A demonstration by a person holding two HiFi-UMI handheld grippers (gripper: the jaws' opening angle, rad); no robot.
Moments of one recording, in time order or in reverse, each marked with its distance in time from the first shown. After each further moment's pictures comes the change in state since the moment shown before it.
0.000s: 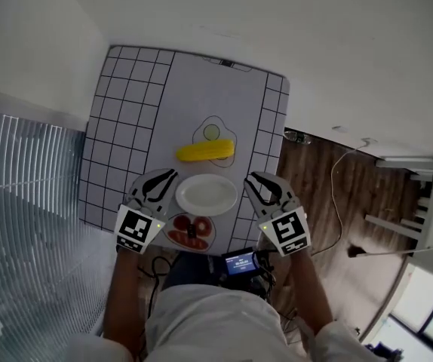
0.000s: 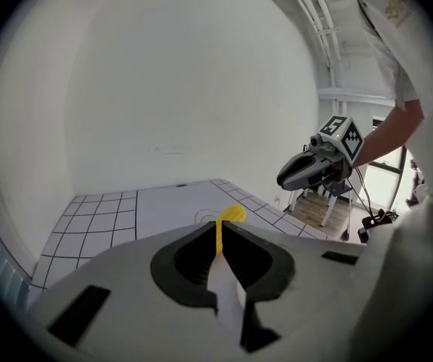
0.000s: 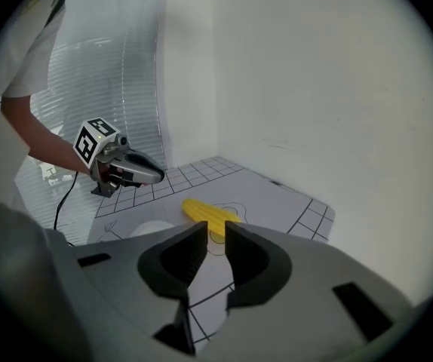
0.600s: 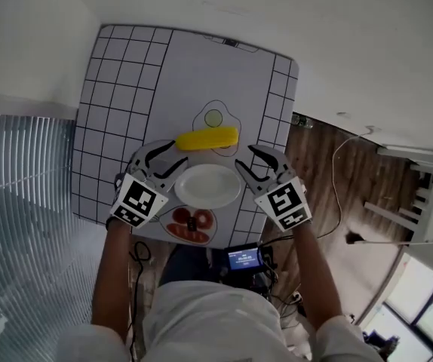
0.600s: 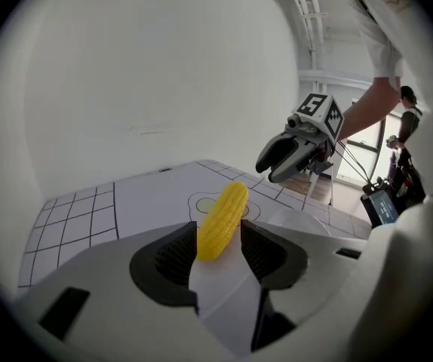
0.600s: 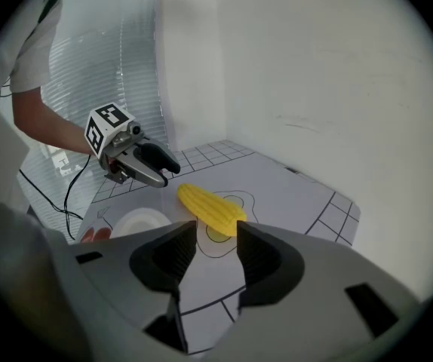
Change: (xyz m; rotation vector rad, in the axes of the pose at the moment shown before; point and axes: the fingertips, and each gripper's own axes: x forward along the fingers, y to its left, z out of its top) left arm 0.046 0.012 -0.031 0.125 0.124 -0.139; right arm 0.054 -0.006 -0.016 -0.044 0.105 0.095
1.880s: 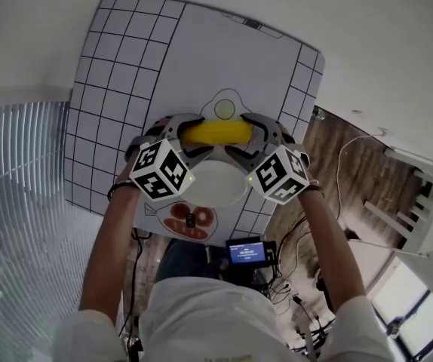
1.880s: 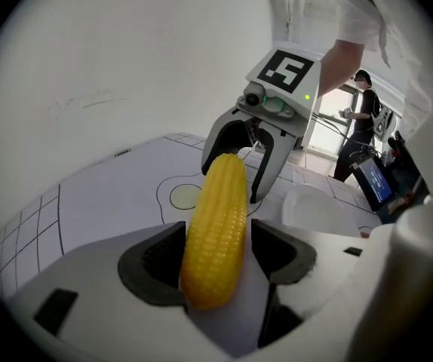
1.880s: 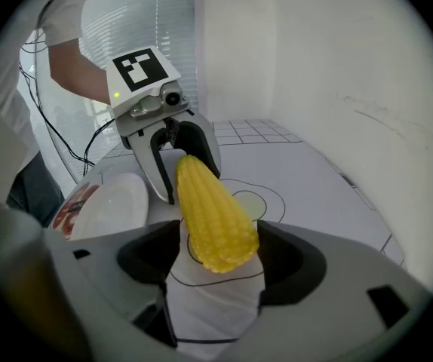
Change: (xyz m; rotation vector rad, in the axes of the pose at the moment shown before) left arm 0.074 -0.012 -0.019 0.163 0.216 -0.209; right arm 0.081 -0.001 -0.009 -0.319 0.156 0.233
